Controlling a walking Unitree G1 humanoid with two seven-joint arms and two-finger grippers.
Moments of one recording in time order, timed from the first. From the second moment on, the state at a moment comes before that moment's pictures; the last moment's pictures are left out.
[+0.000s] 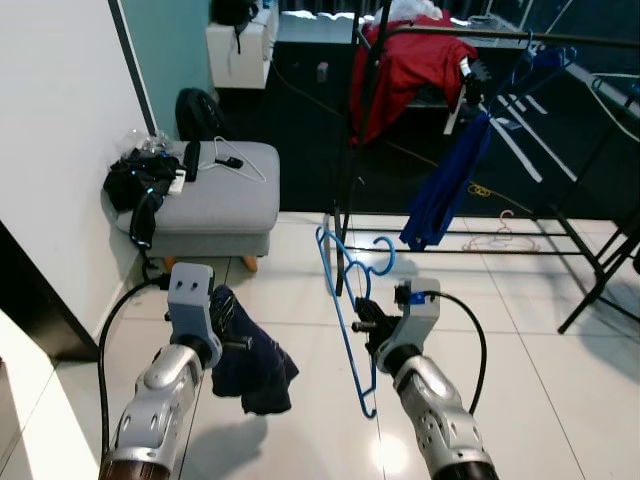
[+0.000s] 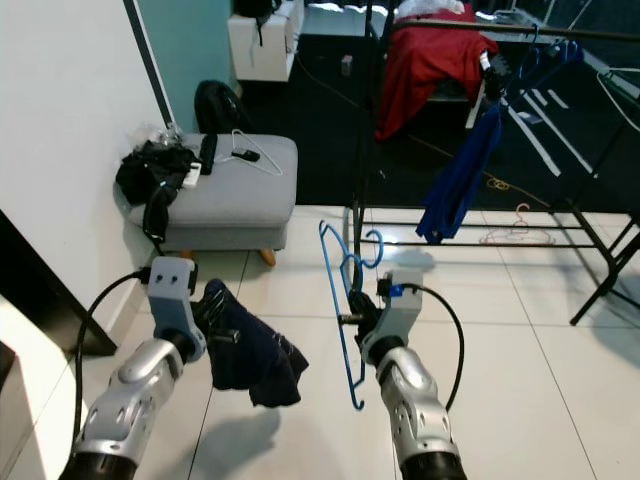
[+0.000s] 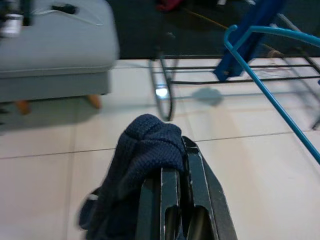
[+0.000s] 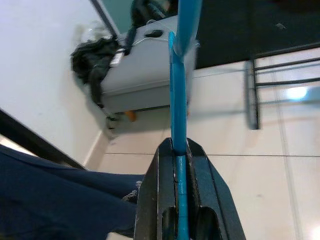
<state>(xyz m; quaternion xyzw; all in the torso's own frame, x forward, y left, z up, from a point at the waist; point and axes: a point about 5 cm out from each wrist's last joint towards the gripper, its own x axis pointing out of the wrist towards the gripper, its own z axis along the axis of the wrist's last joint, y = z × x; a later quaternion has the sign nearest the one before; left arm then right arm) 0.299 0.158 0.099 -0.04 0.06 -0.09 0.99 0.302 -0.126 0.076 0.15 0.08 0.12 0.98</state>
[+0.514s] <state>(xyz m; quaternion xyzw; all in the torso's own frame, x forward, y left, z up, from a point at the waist) 0.300 0.157 0.101 -0.03 0.05 -0.09 0.99 0.303 -0.135 0.077 0.15 0.08 0.11 0.98</state>
